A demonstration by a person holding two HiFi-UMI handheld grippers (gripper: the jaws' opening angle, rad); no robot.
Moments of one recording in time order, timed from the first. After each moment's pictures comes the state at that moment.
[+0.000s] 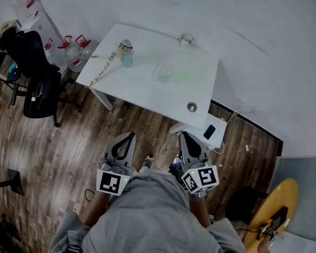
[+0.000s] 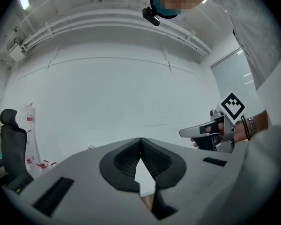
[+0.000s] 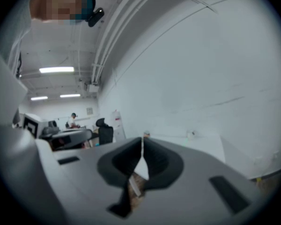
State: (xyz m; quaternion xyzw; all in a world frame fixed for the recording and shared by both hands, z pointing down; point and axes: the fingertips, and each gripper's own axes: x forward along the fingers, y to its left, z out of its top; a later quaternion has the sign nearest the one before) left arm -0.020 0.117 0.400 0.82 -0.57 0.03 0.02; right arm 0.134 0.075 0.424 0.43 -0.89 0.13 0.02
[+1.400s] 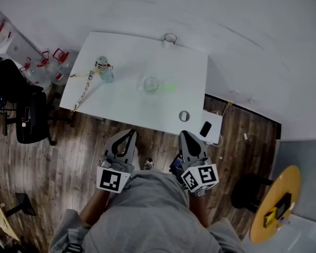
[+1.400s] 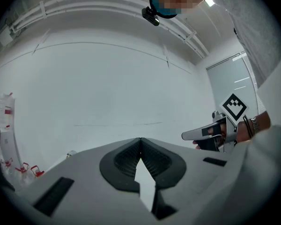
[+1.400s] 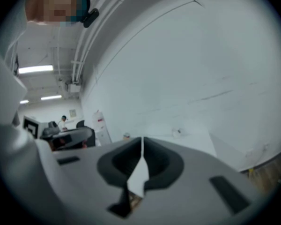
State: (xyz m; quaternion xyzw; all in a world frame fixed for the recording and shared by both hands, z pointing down) left arm -0.008 -0.026 0.416 0.86 -0.50 0.04 0.04; right arm 0.152 -0.035 0.448 0.50 -0.85 0.18 0.02
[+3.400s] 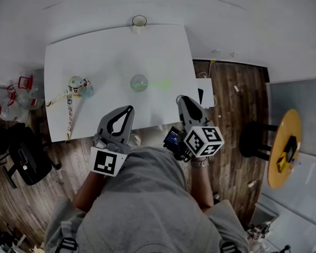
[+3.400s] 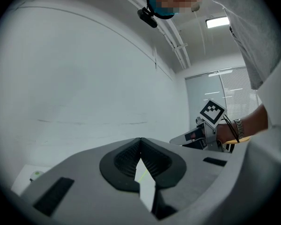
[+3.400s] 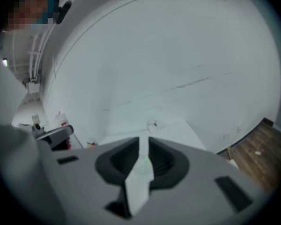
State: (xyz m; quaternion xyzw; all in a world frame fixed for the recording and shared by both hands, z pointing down) left arm -0.021 -0.175 0.437 0.94 -0.32 0.04 0.05; right arm 0.153 -0.161 0.497 0.64 -0.71 0.27 0.04
